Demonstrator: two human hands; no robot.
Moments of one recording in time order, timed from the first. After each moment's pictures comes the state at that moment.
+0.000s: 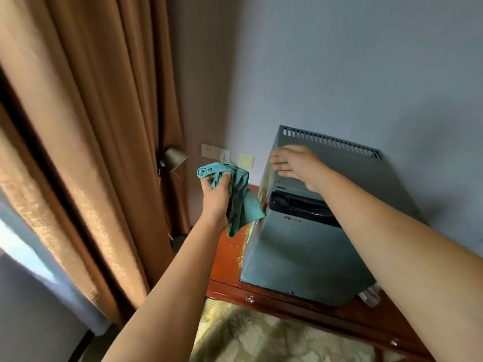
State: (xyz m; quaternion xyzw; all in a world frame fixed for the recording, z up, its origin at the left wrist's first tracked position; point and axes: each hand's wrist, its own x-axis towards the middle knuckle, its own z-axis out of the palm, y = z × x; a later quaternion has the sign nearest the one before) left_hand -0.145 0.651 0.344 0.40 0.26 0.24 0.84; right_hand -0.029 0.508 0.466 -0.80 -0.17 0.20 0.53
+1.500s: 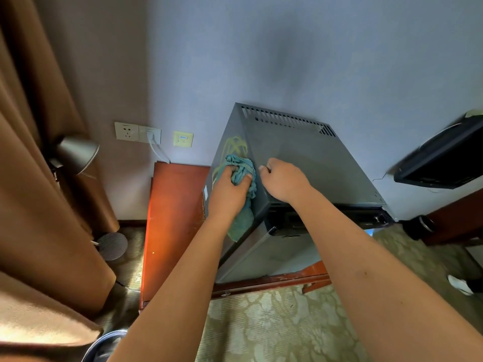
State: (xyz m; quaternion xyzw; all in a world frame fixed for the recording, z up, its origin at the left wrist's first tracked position) left_hand -0.037 0.667 0.343 0.74 0.12 0.04 0.66; right_hand 0.009 0.542 0.420 -1.00 -0.08 0.04 0.04
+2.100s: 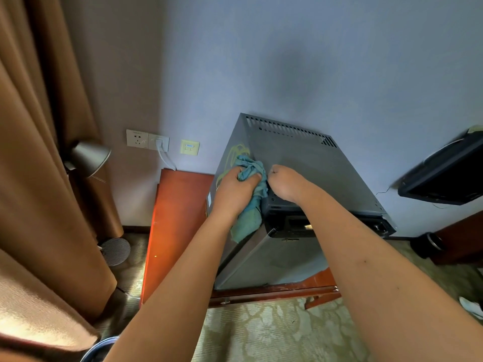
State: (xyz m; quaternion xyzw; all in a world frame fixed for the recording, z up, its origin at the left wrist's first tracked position) left_hand -0.047 0.669 0.372 0.66 0.10 0.04 0.75; right_hand 0.006 0.543 0.441 -0.98 -0.05 0.14 0.12
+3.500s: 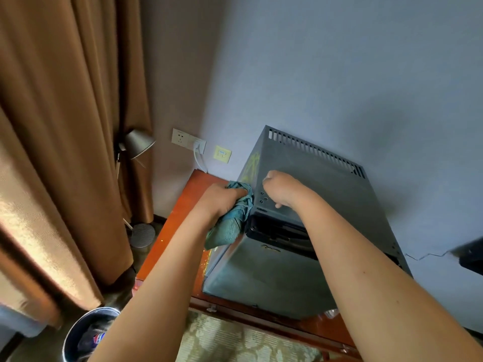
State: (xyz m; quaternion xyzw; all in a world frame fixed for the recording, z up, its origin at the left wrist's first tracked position) left_hand -0.069 0.649 0.361 0.67 0.26 0.01 0.70; right_hand 0.018 0.521 0.446 -0.96 -0.17 0.20 0.13
